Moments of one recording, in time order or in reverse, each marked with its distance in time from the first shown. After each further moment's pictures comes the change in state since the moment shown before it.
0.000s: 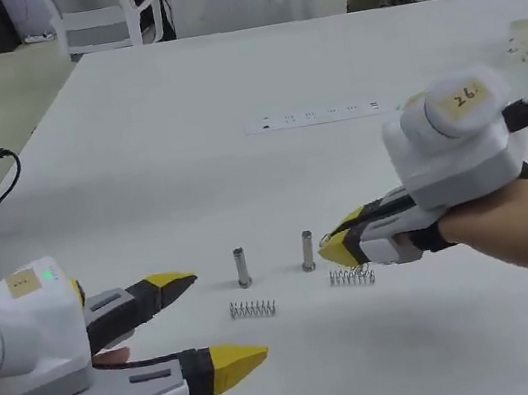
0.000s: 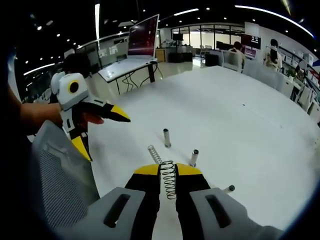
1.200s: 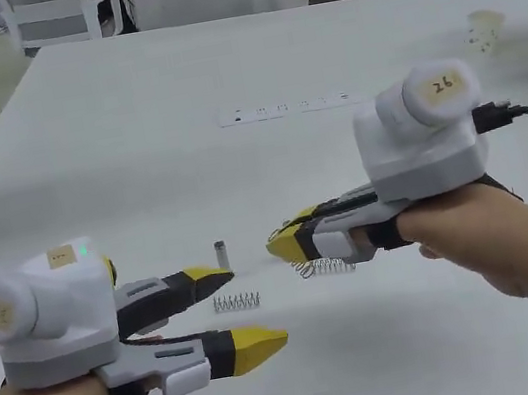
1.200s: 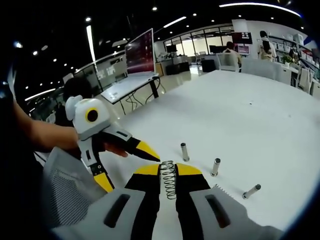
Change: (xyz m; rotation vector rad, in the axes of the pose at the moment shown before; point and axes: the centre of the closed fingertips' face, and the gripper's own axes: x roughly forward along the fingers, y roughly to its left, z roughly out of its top) left arm 0.028 -0.020 0.000 -0.046 -0.004 -0.214; right arm 0.010 0.029 0.021 0.157 -0.124 0.045
